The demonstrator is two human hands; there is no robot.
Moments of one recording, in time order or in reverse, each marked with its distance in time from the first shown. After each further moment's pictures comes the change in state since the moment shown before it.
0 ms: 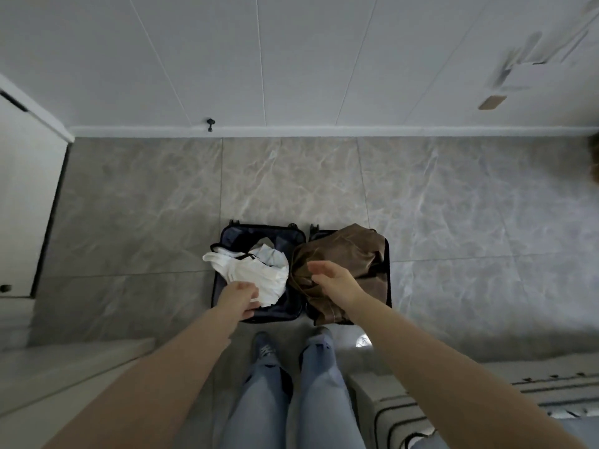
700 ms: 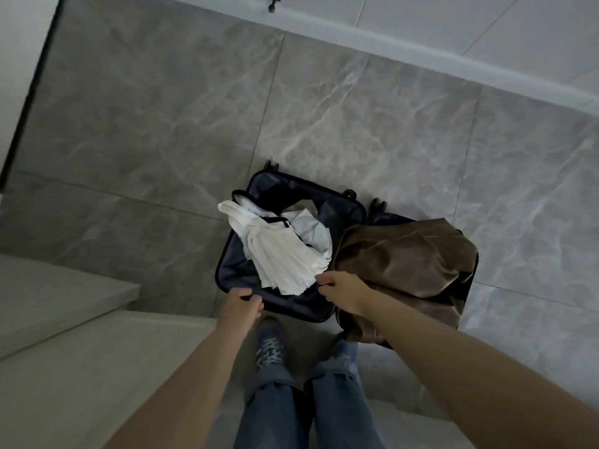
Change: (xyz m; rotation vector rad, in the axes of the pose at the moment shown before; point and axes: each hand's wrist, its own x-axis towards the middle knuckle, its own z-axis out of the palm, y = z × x) left_hand 0.274 -0.114 -0.009 -0.137 0.163 -0.150; right_hand 0.305 0.125 0.120 -0.825 -0.494 0.113
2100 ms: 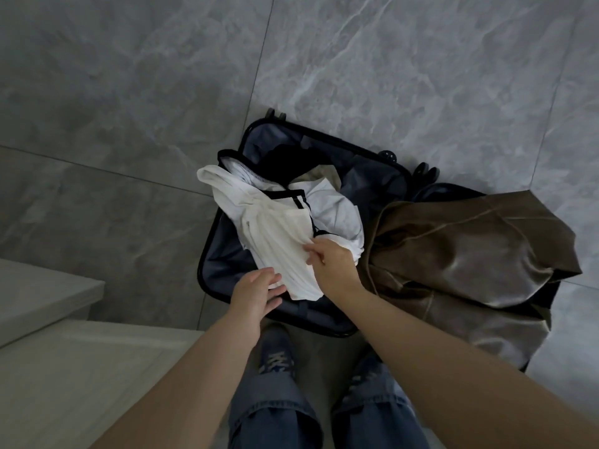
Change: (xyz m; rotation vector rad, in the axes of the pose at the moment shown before) left_hand 0.167 -0.032 0.062 -0.422 -0.063 -0.151; right_hand 0.206 0.036 0.089 0.160 0.474 -0.199
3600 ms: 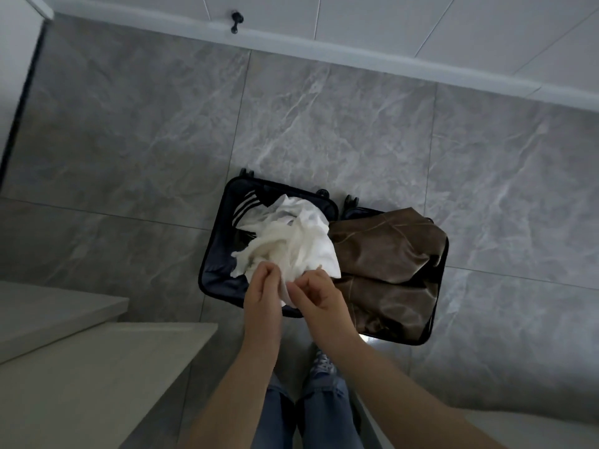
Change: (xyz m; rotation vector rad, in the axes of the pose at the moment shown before) left_hand -0.302 0.009 0.056 -0.028 -0.135 0.645; right_hand -0.262 -0.133 -0.194 0.632 0.065 -0.018
